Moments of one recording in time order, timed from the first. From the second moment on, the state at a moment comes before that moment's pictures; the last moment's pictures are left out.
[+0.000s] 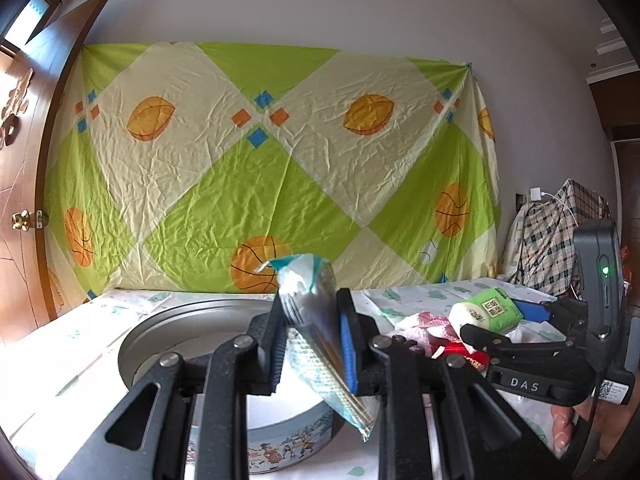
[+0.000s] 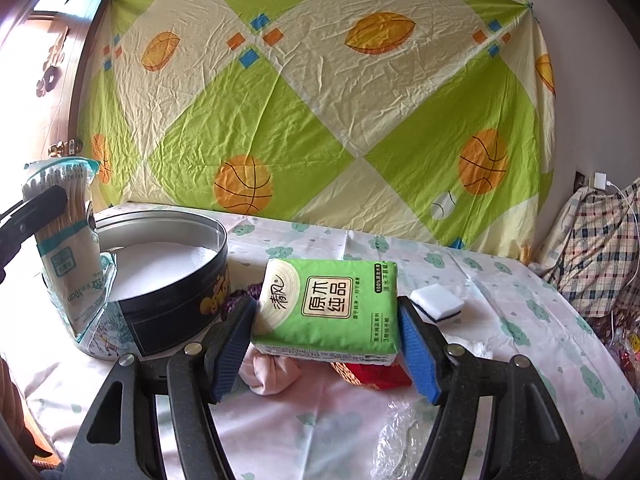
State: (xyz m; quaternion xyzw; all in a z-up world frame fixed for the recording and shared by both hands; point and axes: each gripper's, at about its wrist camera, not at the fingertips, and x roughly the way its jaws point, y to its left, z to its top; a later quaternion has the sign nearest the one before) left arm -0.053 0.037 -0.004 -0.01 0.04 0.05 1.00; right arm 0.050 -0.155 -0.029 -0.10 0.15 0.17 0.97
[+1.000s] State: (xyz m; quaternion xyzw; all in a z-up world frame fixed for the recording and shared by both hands) left arm 0.016 0.133 0.018 -0.01 0.16 0.08 0.98; right arm 0.082 -0.022 0.015 -0.17 0.13 0.26 0.94
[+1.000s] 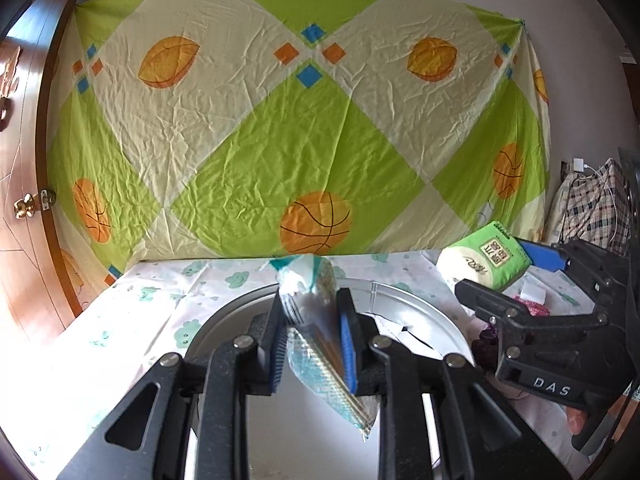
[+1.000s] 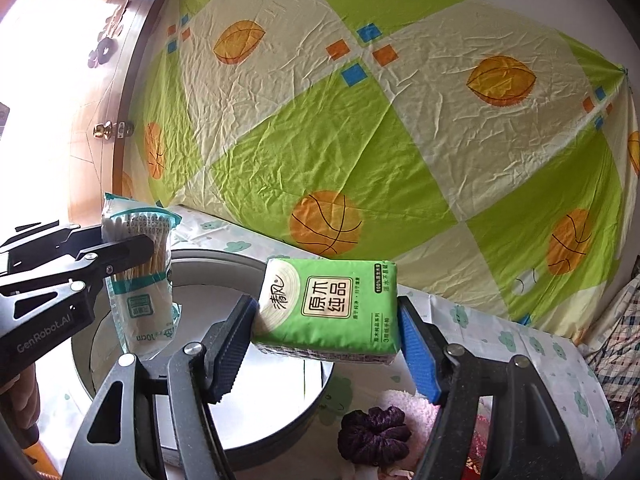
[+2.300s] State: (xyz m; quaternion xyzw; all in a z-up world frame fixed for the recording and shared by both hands) left arm 0.099 0.204 -0.022 -0.08 0.34 0.09 0.93; right arm 0.147 0.037 -0.031 -0.20 0.24 0.28 0.91
